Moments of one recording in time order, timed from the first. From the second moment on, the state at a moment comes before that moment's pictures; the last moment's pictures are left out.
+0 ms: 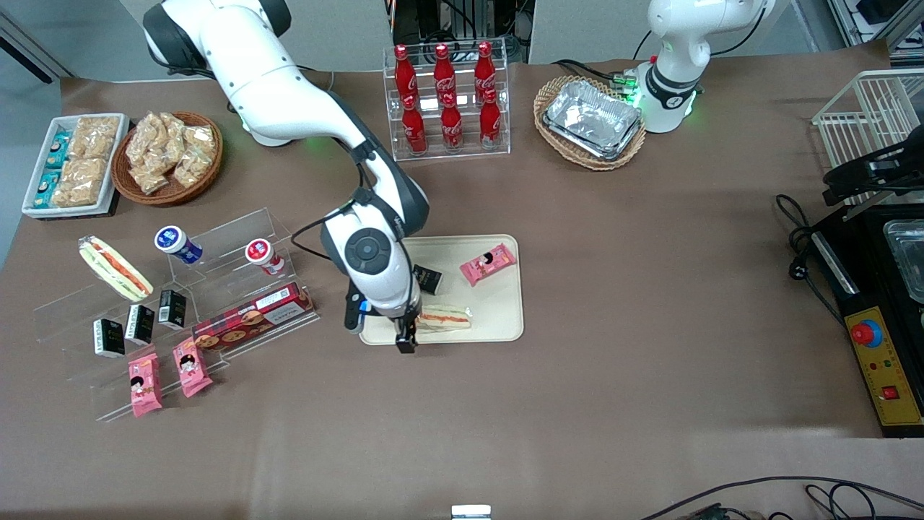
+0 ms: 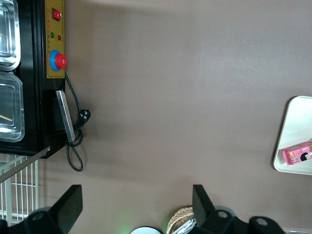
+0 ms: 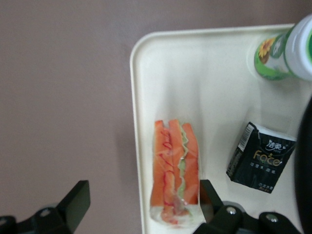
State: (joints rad) arm 0.62 0.68 -0.07 -1.51 0.06 2.29 2.17
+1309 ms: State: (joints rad) arm 0.21 0.29 -0.07 -1.50 0.07 1.91 0.96
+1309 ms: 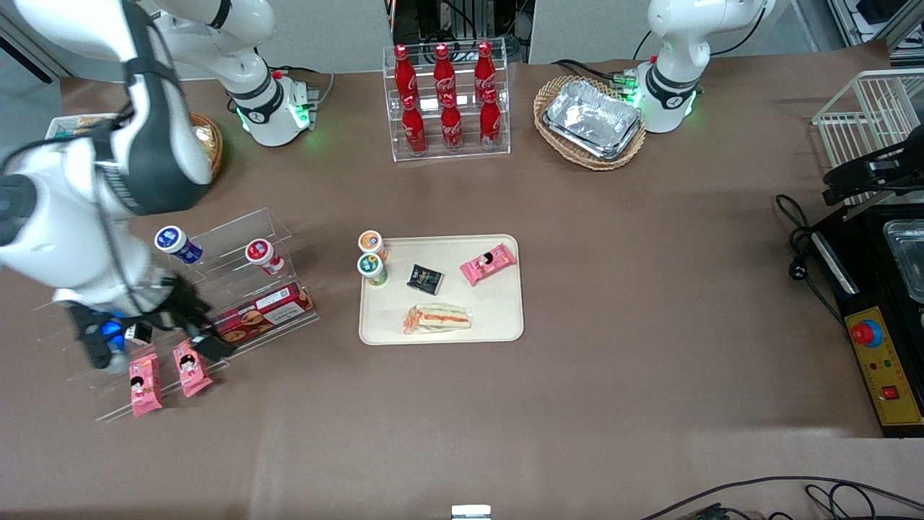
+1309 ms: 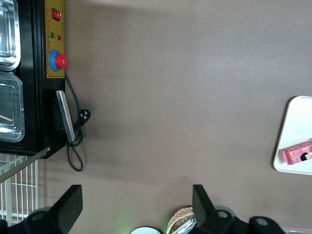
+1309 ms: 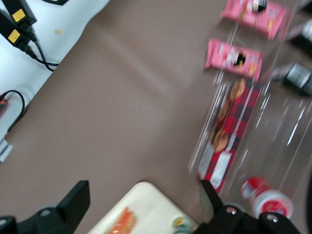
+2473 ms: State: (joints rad) arm -0.08 0.01 0.02 -1.60 0.00 1.65 0.22
